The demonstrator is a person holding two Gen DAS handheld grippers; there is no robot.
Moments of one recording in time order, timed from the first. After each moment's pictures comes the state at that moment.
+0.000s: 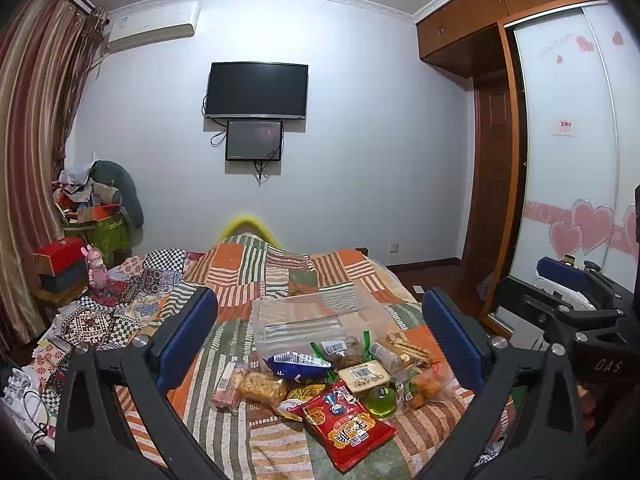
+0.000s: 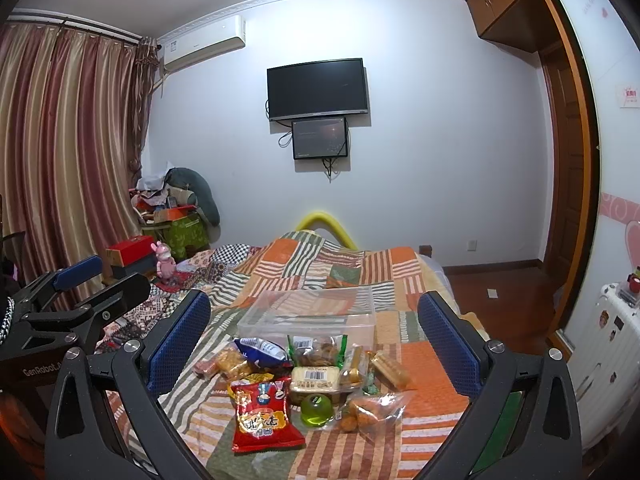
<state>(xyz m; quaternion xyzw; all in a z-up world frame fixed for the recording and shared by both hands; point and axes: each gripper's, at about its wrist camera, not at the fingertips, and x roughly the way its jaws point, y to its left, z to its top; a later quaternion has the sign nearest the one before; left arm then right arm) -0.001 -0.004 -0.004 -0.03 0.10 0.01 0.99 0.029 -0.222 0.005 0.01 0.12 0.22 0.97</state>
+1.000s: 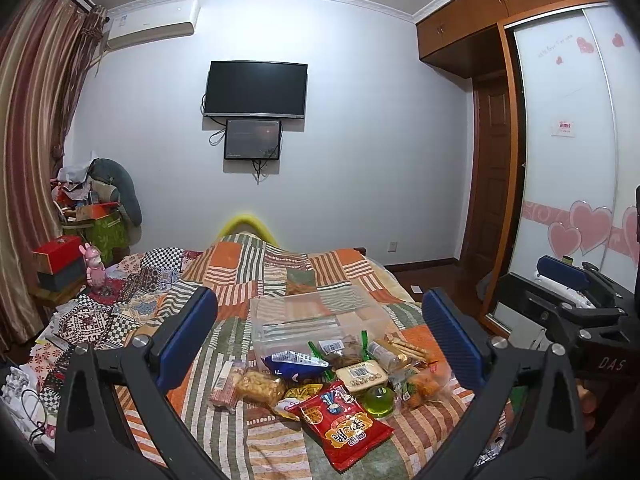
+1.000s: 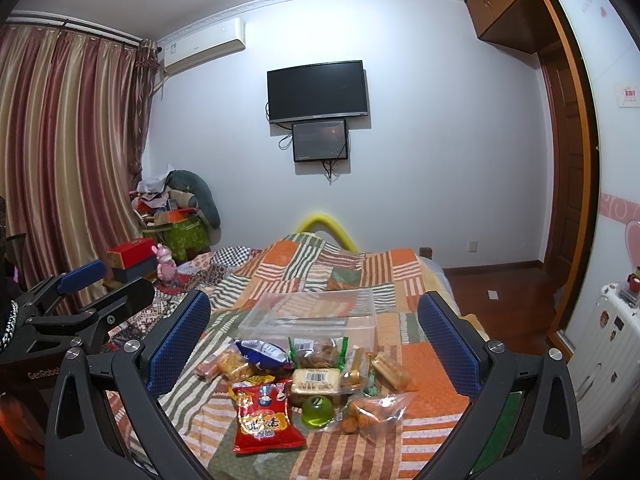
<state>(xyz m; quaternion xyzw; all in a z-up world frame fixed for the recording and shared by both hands) 0.000 -0.005 -0.003 -0.03 0.11 0.01 0.99 0.027 -0.221 0.008 0.02 0.12 0.22 0.97</state>
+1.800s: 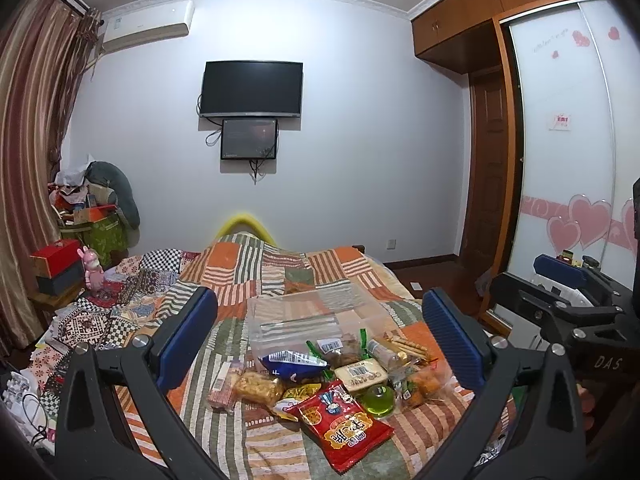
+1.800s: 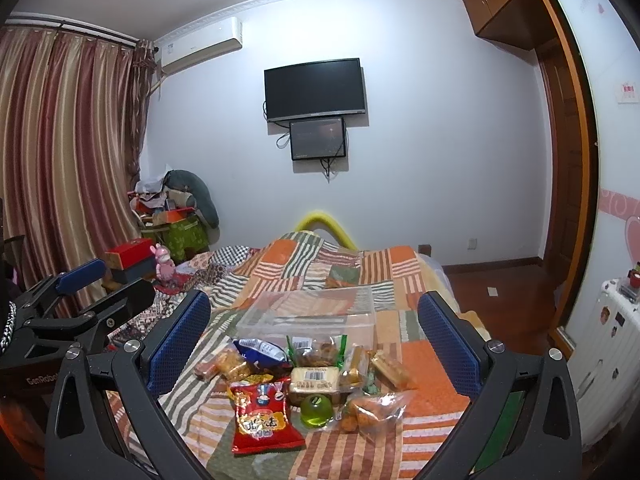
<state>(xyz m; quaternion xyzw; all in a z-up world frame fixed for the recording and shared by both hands) 0.005 -0.009 -0.005 -0.02 0.11 0.01 0.99 0.031 -0.223 0.002 0.02 0.13 0.22 0.97</state>
